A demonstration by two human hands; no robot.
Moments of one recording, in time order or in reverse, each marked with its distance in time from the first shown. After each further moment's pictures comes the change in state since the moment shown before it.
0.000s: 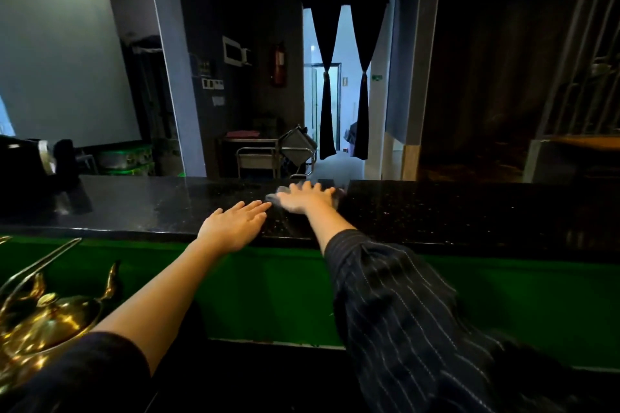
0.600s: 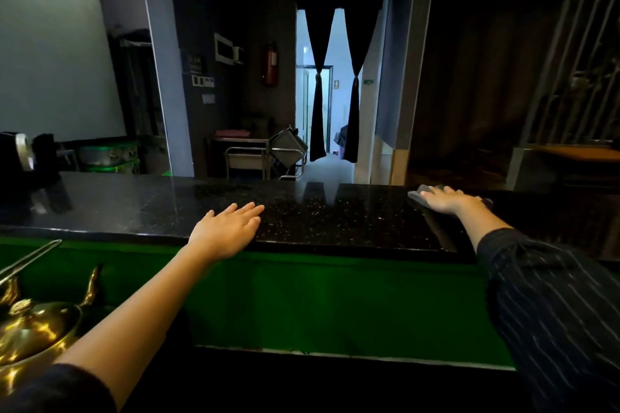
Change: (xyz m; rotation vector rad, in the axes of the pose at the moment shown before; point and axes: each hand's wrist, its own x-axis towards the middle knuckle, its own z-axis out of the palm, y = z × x) left_hand -0.001 -0.001 0.003 -0.066 0.002 0.005; right_hand -0.027 0.269 -0.044 -0.008 -0.037 0.439
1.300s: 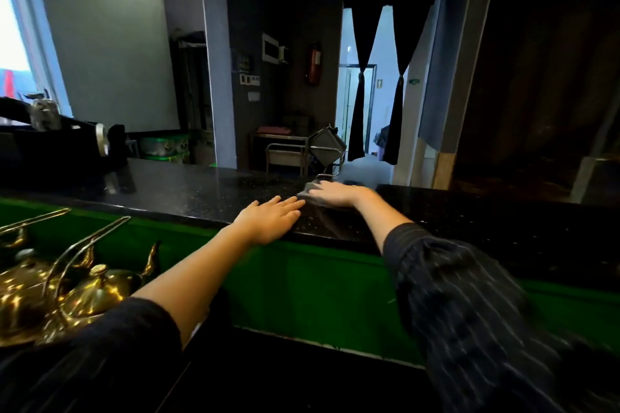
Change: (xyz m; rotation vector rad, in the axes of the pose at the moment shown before) left_hand 0.001 -0.005 -0.005 -0.007 -0.047 0.023; right_hand -0.025 -0.259 0.041 0.022 -0.160 -0.666
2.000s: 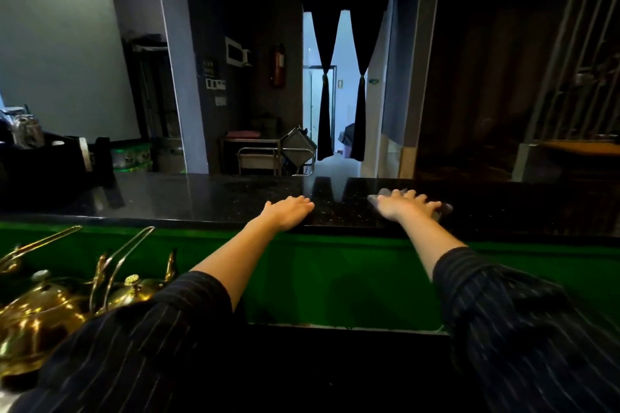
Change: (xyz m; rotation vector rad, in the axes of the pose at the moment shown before) left_hand -0.001 -0.005 -0.012 -0.265 -0.041 0.063; right_hand -0.143 0.007 0.016 -0.030 0.304 0.755
